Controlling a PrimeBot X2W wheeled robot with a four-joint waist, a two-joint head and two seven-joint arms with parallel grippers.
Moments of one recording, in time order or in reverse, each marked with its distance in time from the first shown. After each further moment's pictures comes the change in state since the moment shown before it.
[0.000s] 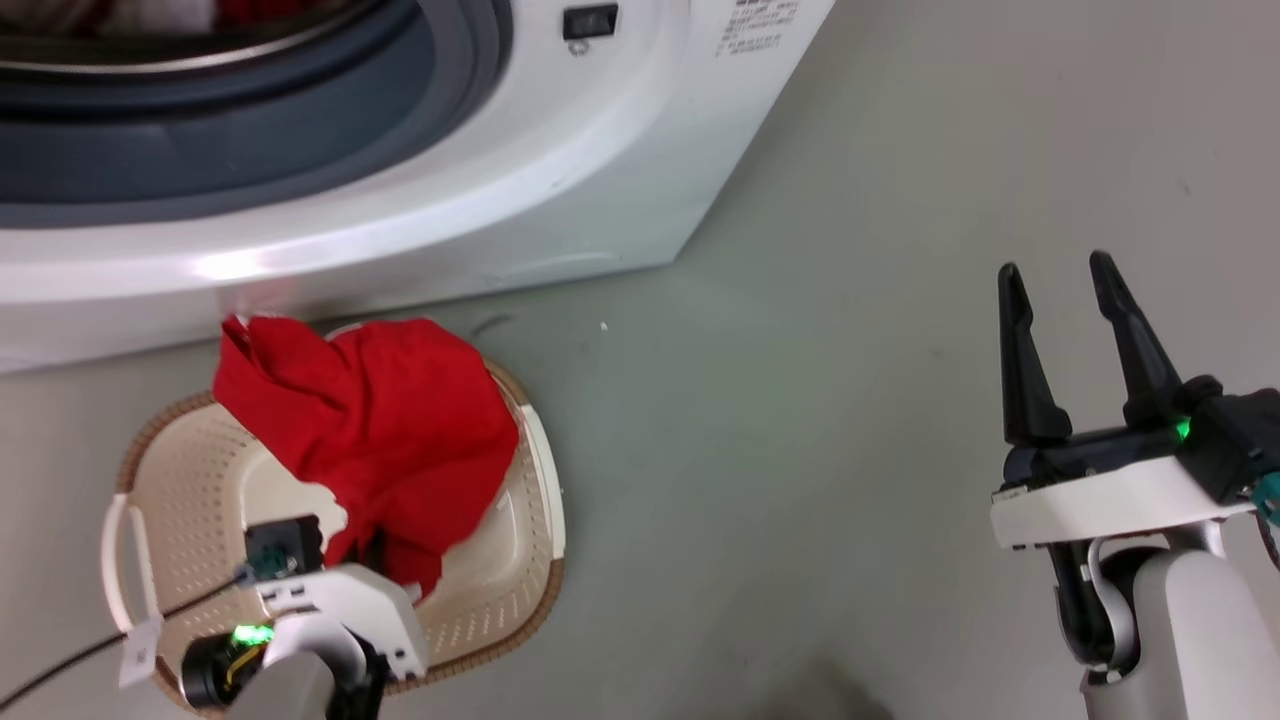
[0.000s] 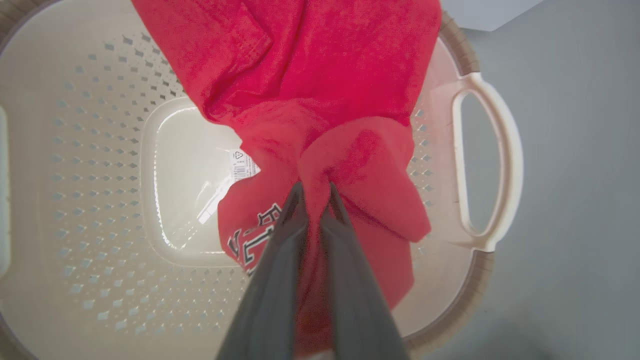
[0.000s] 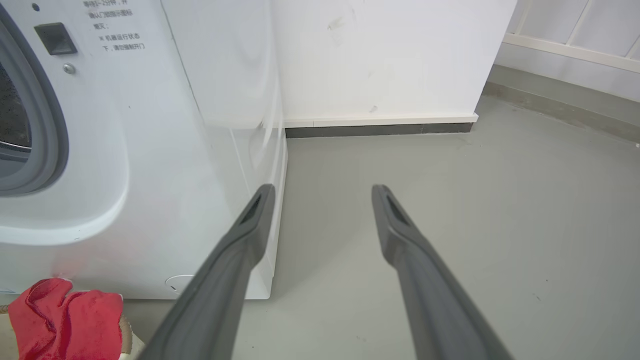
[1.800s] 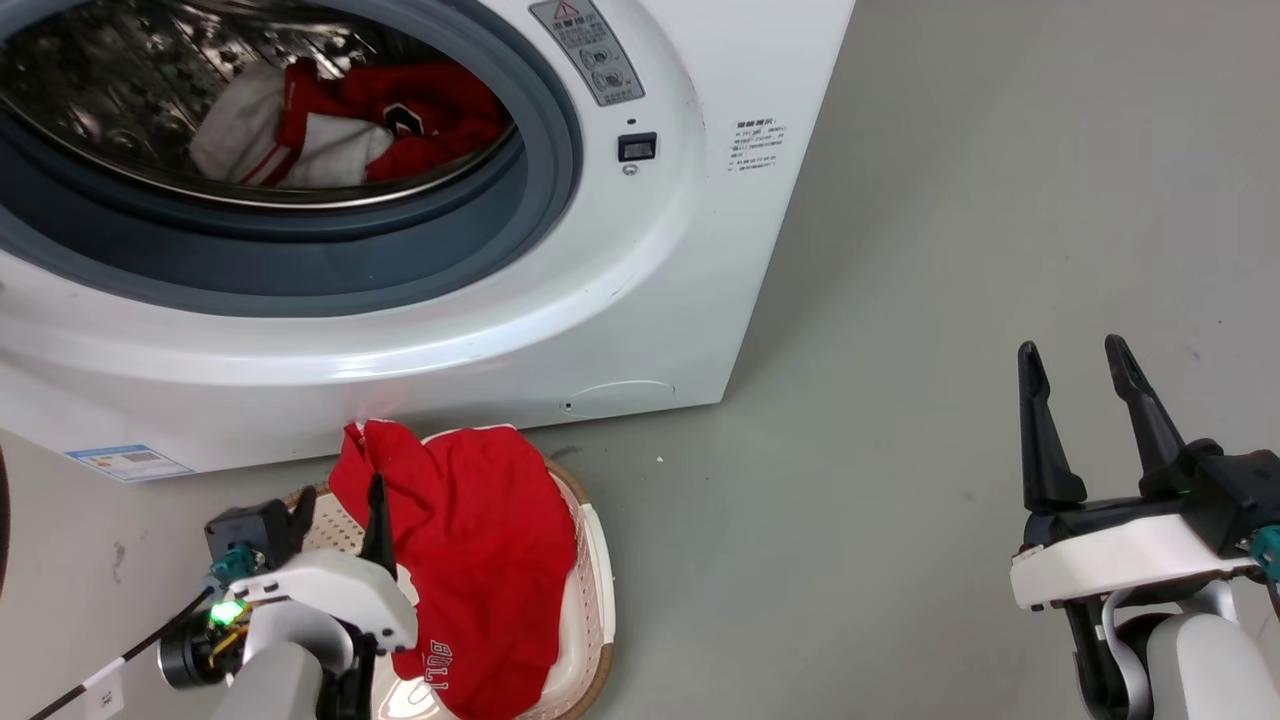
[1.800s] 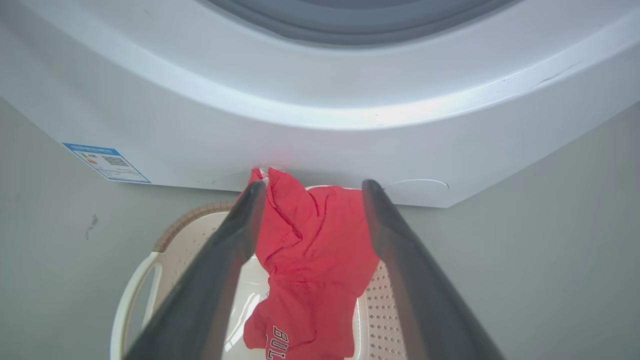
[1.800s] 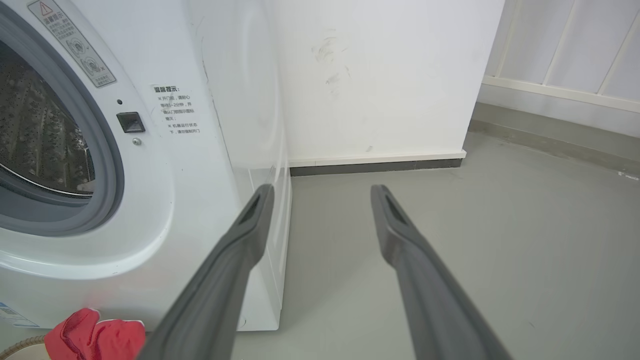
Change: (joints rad) left arm 0.065 -0.036 0.206 -0.194 0.151 0.002 -0.038; right arm 0.090 0.000 -0.050 0.027 -0.020 0.000 0.015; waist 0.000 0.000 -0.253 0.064
